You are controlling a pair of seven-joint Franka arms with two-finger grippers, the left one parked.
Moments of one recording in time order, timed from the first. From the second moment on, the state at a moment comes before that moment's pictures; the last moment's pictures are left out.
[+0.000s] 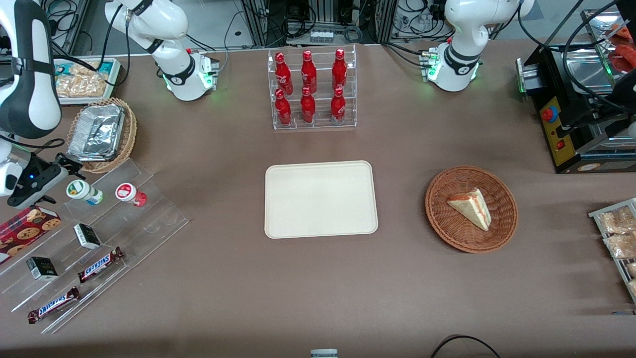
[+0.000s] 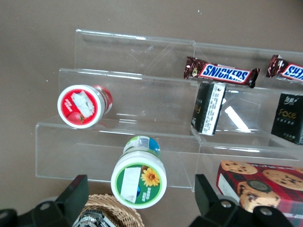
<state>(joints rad) -0.27 0.03 -0.04 -2.08 -0.03 2.13 -1.11</state>
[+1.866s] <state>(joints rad) -0.21 -0.02 -0.02 -2.04 -0.03 2.09 -1.01</state>
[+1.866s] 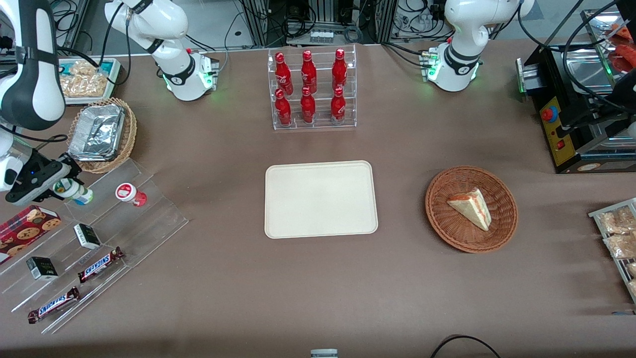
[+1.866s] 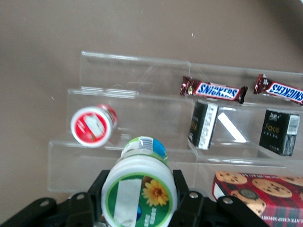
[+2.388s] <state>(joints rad) 0.06 0.03 -0.02 -2.00 -0.02 2.03 -0.58</state>
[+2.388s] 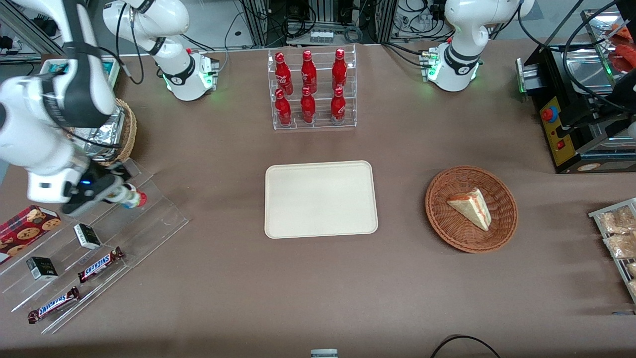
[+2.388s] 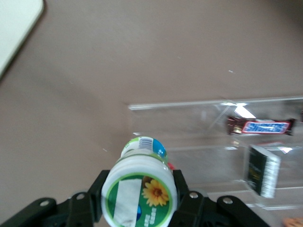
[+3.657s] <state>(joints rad) 0.70 0.58 -0.02 -1.57 0.05 2.12 0.59</state>
